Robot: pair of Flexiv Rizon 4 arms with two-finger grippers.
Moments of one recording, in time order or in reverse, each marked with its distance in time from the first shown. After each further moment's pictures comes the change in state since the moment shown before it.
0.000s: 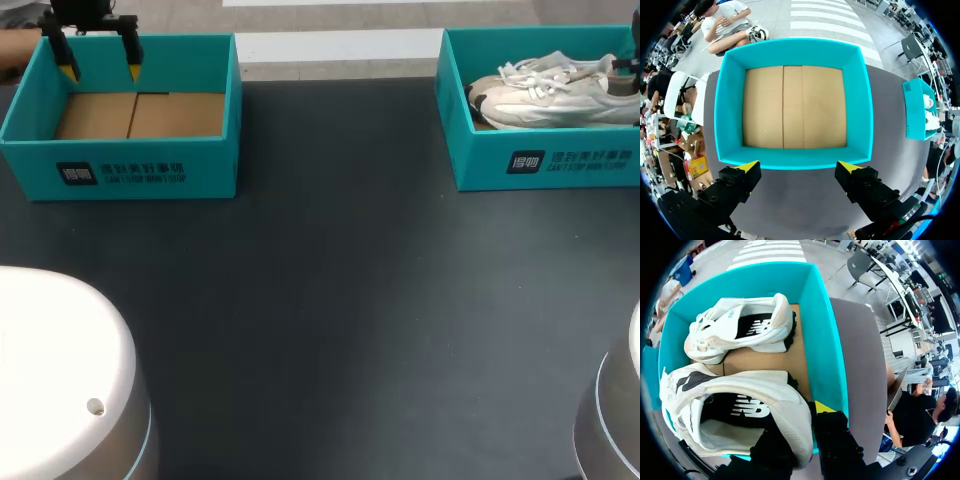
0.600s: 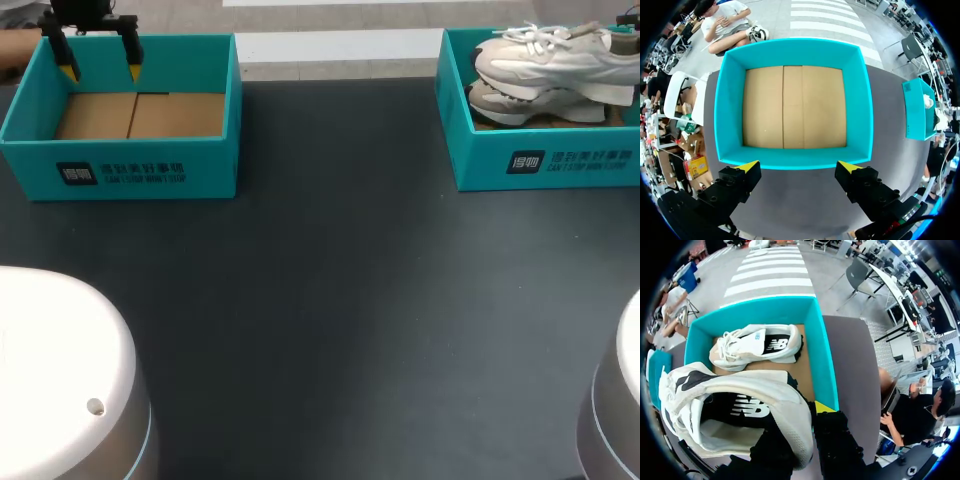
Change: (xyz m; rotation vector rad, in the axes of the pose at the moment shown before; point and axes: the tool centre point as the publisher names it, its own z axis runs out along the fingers) left arm 0.000 0.000 0.000 0.000 0.000 0.000; right arm 0.005 0.009 -0.077 -0.071 0.018 -0.001
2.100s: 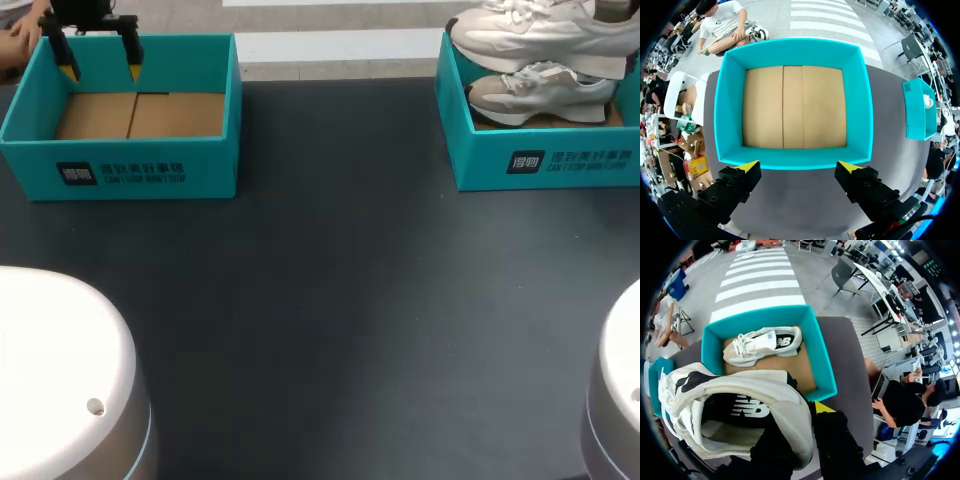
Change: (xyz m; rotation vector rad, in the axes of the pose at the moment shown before) left arm 0.000 0.000 0.000 0.000 0.000 0.000; right arm 0.043 -0.036 -0.093 0.032 -0.099 0.089
